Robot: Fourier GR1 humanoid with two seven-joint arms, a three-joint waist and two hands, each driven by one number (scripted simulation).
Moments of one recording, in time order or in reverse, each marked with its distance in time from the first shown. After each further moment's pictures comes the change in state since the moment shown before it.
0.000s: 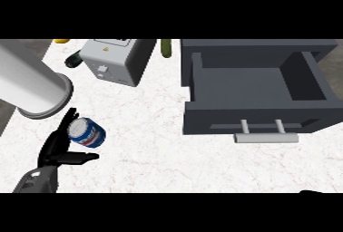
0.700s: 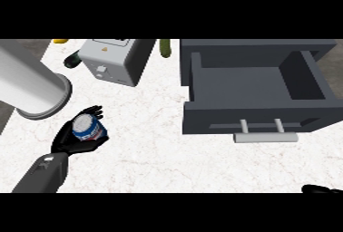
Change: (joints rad) left arm -0.180 0.010 -0.033 0.257 -0.047 -0.083 -0.126; right arm -0.043 -0.010 -0.023 0.007 -0.002 0.000 0.020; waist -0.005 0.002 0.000
